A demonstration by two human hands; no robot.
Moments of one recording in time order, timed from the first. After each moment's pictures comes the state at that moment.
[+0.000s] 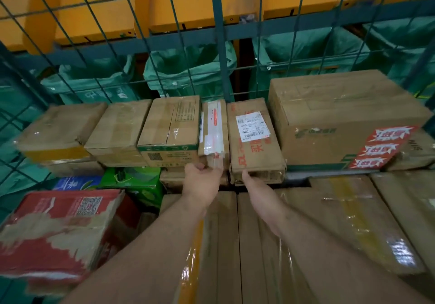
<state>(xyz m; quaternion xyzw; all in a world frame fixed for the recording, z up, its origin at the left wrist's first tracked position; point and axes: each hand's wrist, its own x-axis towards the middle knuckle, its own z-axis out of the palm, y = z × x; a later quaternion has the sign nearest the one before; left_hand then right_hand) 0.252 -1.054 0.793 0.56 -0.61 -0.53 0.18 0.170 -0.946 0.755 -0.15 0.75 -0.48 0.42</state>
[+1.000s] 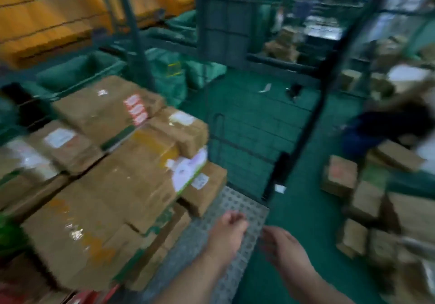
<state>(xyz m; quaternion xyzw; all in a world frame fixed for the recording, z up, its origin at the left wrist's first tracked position) 0.564 -0.592 0.851 0.14 -0.72 -0.61 -0.29 0.627 -0.463 0.859 0.43 0.57 -0.70 0.09</state>
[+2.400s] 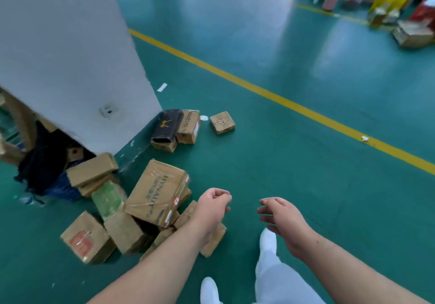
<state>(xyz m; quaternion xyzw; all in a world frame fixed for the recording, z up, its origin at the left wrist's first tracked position) 0.898 0.370 0.815 -0.36 -0.68 -0.20 -0.61 1.080 0.321 0.810 0.73 0.20 -0.58 -0.30</state>
